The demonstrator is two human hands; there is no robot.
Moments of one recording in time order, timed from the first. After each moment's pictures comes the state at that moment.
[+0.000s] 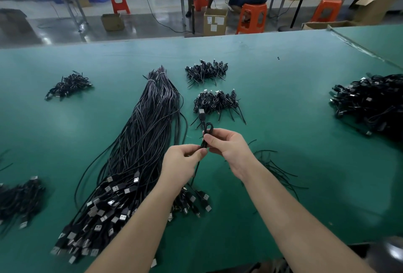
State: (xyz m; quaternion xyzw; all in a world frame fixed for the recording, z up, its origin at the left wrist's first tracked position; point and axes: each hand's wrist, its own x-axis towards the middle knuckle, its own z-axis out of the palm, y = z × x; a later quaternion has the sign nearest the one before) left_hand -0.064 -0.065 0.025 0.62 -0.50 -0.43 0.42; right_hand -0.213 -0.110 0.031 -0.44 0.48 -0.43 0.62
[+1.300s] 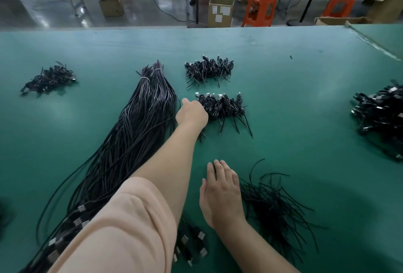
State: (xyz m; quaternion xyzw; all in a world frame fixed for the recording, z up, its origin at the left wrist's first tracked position) left_hand -0.090 -0.306 0.000 0.78 -0.60 -0.15 0.10; right_hand -0.193 -0.106 -0.068 -0.76 0.64 -0.11 -0.01
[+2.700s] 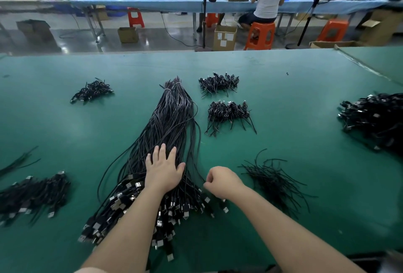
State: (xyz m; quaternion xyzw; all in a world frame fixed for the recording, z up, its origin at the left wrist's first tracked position) left_hand 0.031 -0.085 -0.047 0.76 -0.64 -0.11 0.03; right_hand -0.169 -0.077 -0.003 -0.74 0.60 0.03 0.30
